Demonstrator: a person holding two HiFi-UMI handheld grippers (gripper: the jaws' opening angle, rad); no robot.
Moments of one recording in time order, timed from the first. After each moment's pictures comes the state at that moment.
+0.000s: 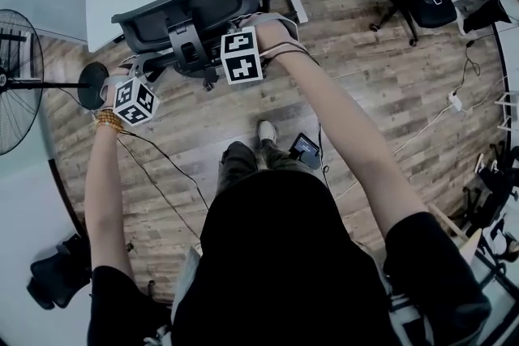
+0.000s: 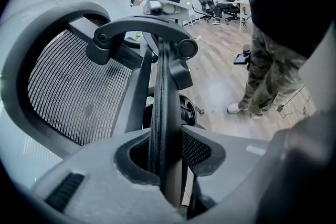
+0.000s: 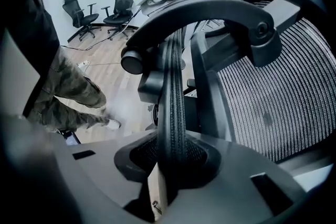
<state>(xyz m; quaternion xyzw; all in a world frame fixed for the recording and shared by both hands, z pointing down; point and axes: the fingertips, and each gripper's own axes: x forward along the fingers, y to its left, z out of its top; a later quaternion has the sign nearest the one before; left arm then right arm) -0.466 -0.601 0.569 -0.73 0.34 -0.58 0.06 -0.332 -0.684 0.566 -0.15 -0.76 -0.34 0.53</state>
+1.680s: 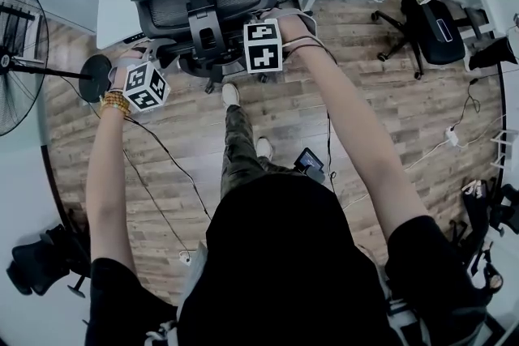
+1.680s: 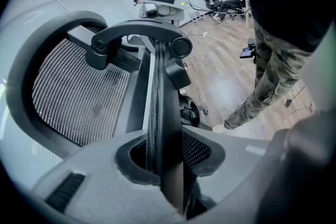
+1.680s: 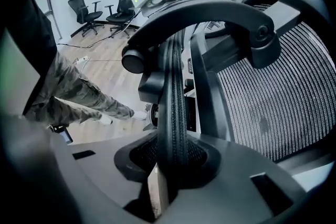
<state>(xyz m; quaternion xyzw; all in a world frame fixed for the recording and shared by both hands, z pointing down) -0.497 -0.673 0.563 -0.72 0.36 -0.59 0.08 -0.370 -0.761 0.561 -0.17 -0.76 -0.36 0.51</state>
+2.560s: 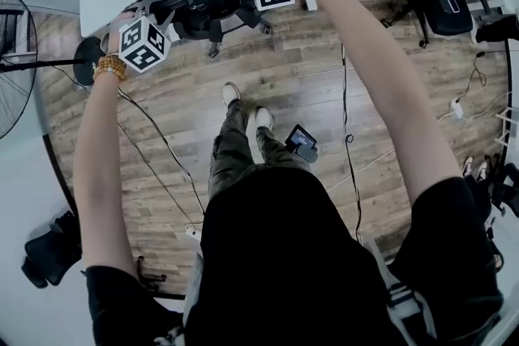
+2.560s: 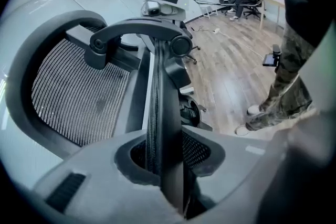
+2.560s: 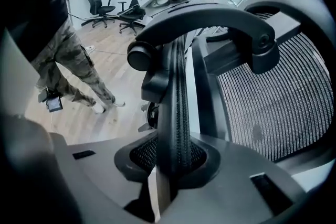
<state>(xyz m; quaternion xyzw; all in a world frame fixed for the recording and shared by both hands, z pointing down) -0.501 -0.737 0.567 -0.69 0.40 -0.60 0.05 -0.385 -0.839 0.560 -0.20 -0.75 -0.41 0.47</state>
